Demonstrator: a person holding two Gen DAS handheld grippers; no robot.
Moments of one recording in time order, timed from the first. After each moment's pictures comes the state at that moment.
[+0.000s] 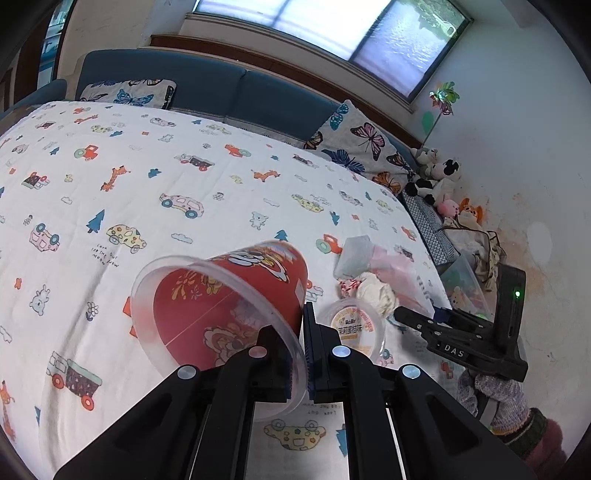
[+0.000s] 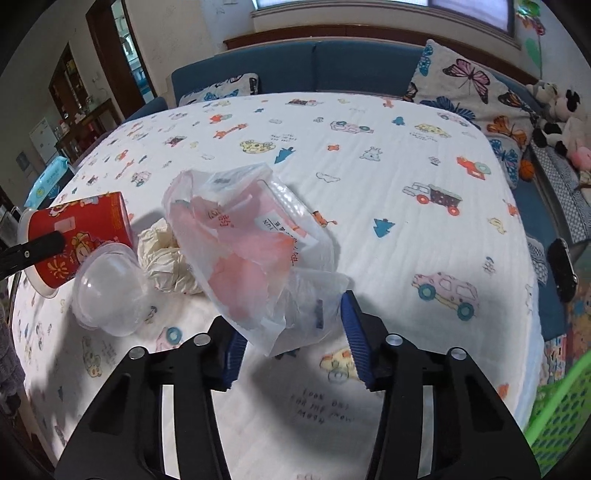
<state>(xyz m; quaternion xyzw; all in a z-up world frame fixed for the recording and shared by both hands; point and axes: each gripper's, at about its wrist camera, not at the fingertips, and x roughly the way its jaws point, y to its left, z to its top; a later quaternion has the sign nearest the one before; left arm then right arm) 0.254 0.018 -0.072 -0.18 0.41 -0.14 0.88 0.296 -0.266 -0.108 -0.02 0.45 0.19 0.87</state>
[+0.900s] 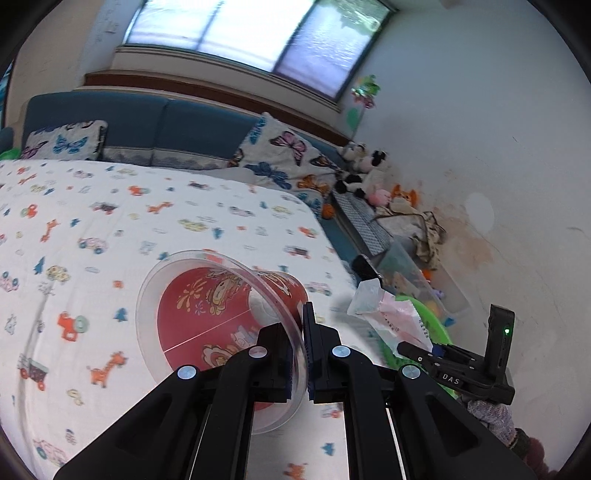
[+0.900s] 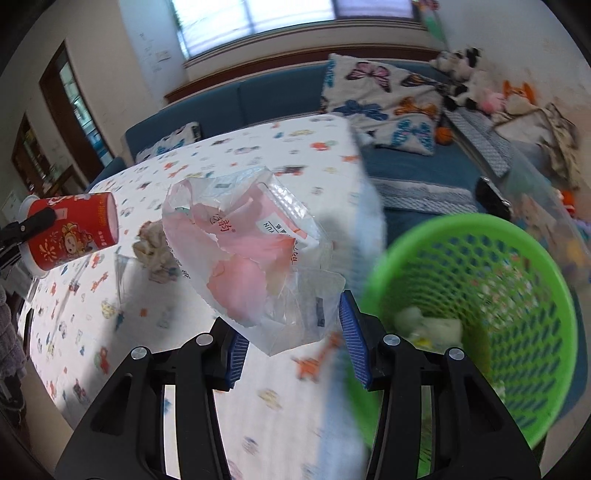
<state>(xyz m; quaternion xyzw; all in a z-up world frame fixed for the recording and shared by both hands) 0.196 -0.076 0.004 -0.14 0.36 -0.26 0.89 0.154 -0.407 -0.062 0.07 0.41 0.07 0.90</state>
